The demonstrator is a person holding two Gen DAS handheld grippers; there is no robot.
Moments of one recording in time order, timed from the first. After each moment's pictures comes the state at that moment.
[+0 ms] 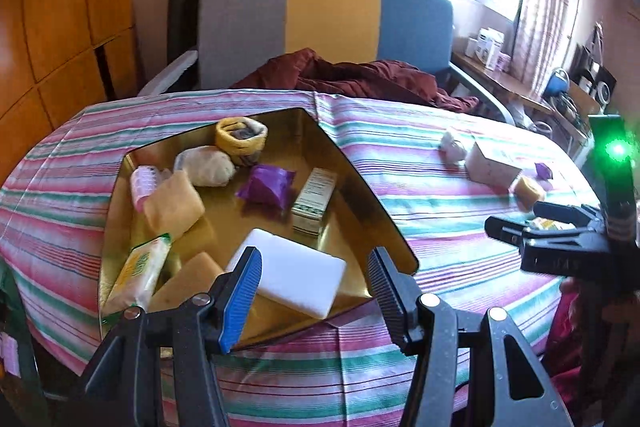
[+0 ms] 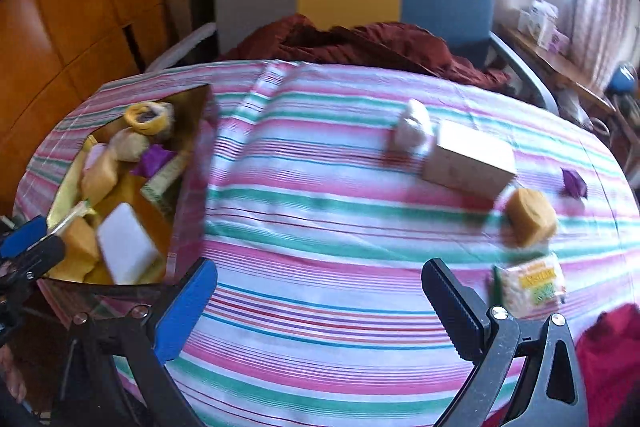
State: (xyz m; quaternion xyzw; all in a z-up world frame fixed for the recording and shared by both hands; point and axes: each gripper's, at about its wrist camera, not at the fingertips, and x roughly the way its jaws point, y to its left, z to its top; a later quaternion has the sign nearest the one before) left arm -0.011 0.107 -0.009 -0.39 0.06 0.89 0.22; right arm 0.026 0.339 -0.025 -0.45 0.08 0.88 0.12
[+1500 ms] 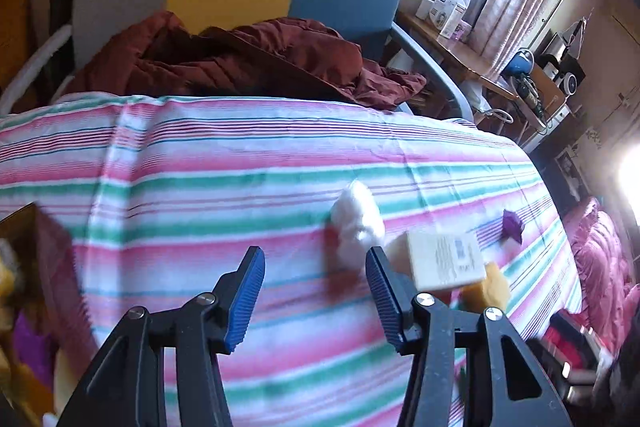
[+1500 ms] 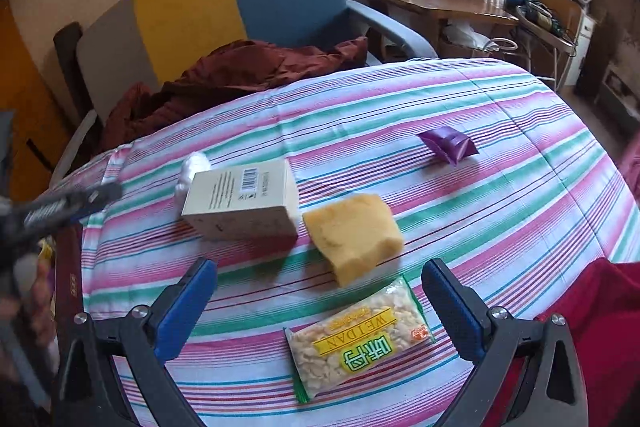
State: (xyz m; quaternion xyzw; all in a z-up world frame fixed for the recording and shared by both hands) left arm -0.173 0.367 -0.044 -0.49 0.02 0.80 0.33; right arm 0.062 0.528 -0.030 -0.40 0.21 0.85 0.27
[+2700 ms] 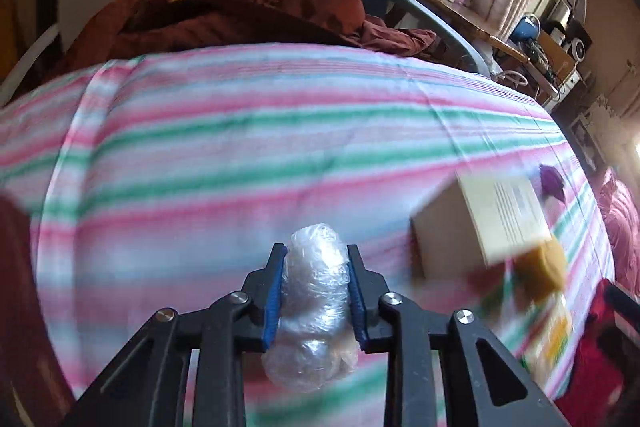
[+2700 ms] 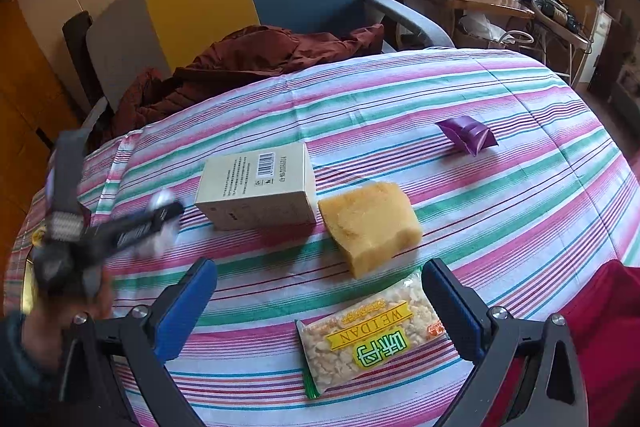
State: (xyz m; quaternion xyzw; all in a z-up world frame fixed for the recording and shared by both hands) left arm -0.145 0.368 -0.108 -0.50 0.08 0.80 0.32; right arm 0.057 0.525 -0.035 -0.42 0.22 0.85 0.24
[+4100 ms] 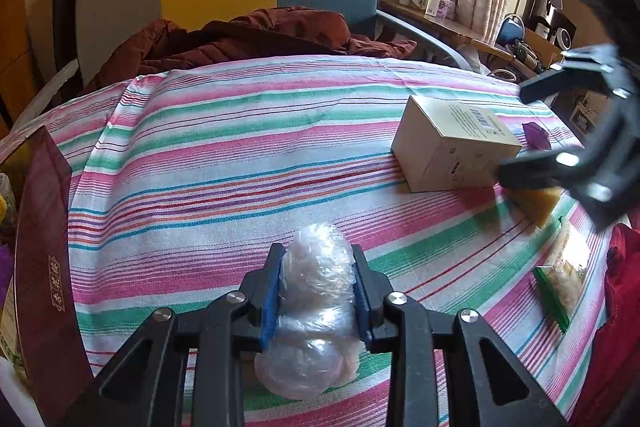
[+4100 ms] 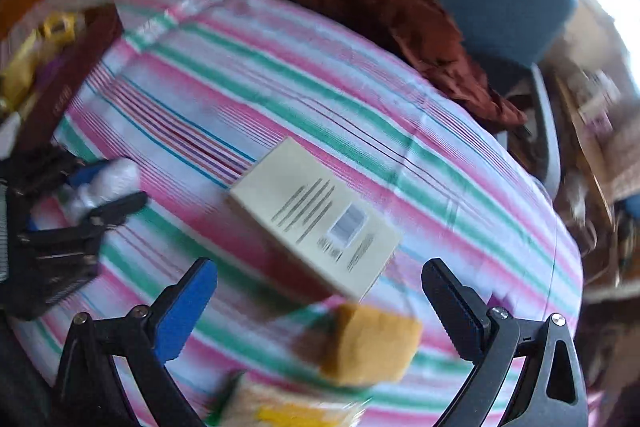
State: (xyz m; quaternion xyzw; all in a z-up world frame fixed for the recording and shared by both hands) left arm -0.078 0.339 -0.116 -0.42 0.11 0.84 0.32; right arm -0.067 0.509 -0.053 -0.58 -0.13 0.80 0.03
